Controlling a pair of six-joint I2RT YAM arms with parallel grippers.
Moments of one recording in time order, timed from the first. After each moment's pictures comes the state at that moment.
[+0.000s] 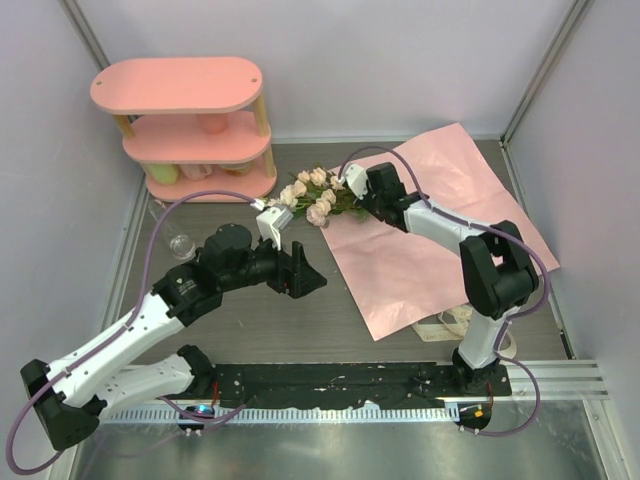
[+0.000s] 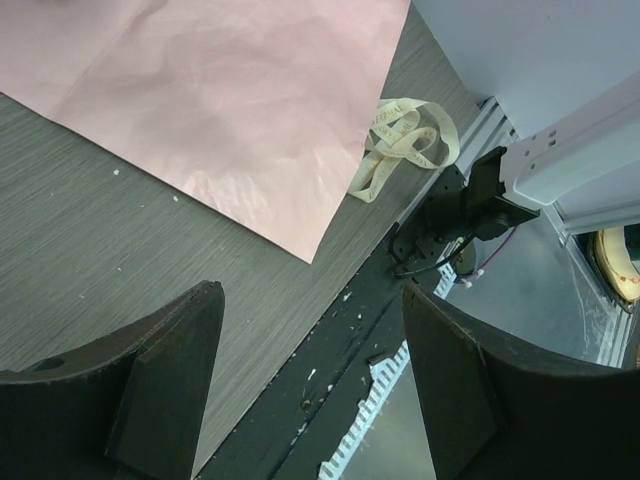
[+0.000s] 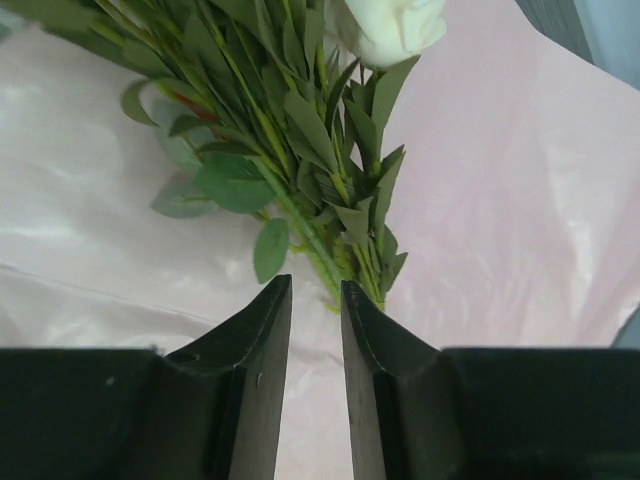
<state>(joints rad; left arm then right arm) -0.83 0.91 0.90 -0.38 0.24 -0.52 0.47 1.79 1.23 -0.16 0.16 -0.51</state>
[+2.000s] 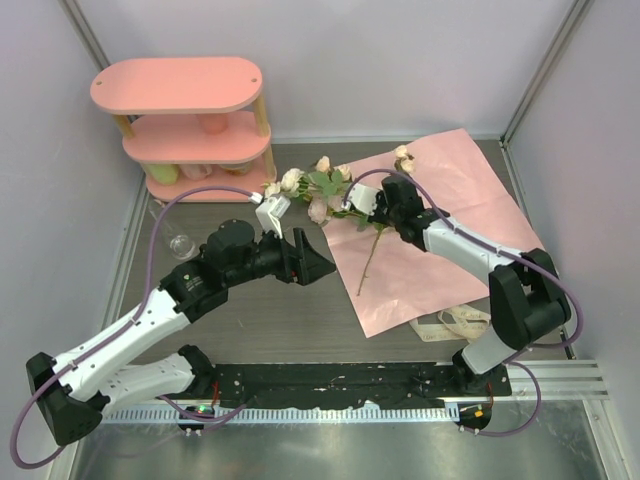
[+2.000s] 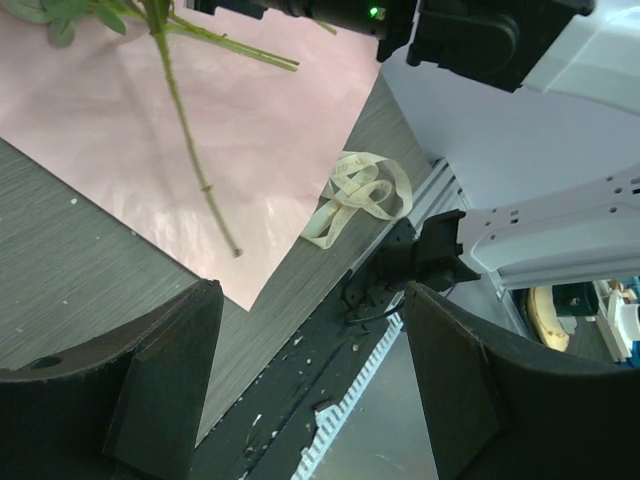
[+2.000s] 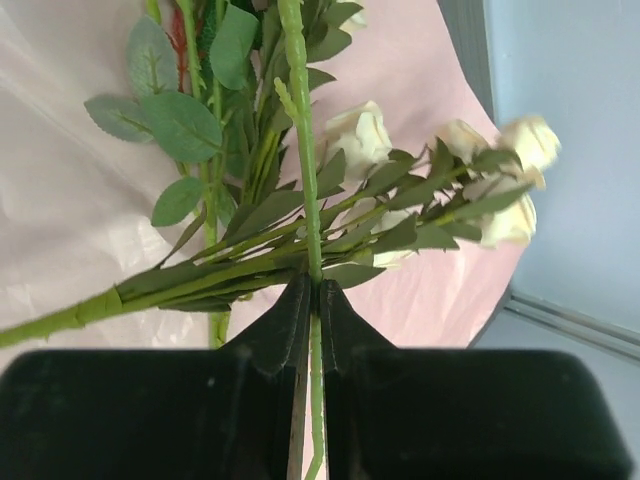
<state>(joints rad) -0.83 0.94 0.90 -0.27 0.21 -0.68 0.47 1.56 1.04 -0.14 0.15 -0.93</state>
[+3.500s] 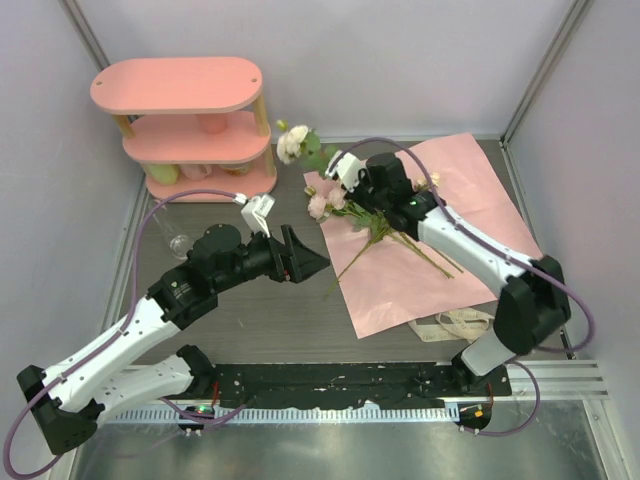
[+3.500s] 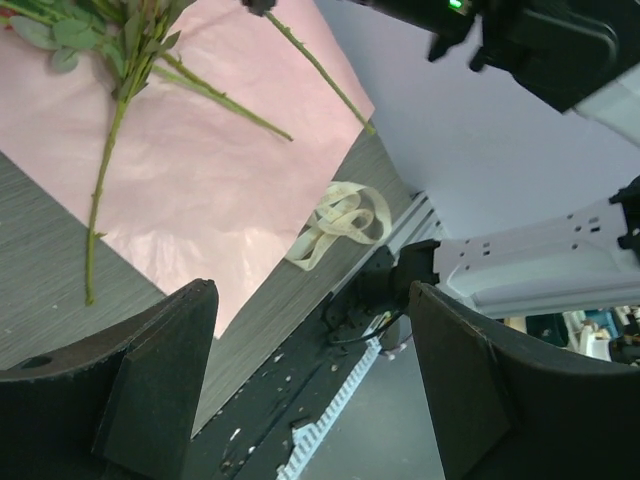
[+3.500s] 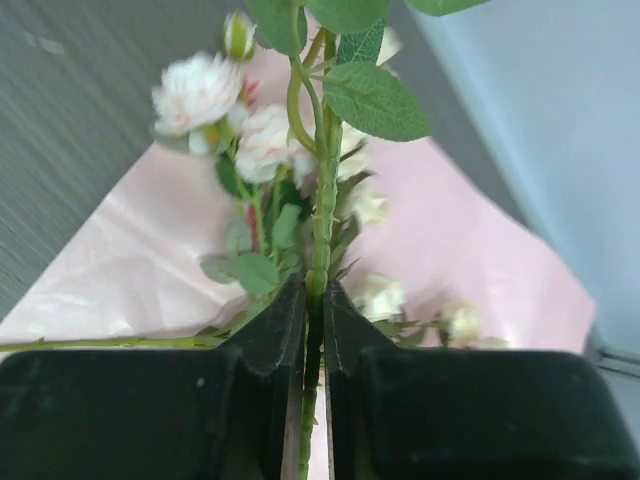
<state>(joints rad) -0.82 0.87 0.88 -0.28 0.15 -0.74 0.58 1.62 1.27 -0.26 0.08 -0.57</state>
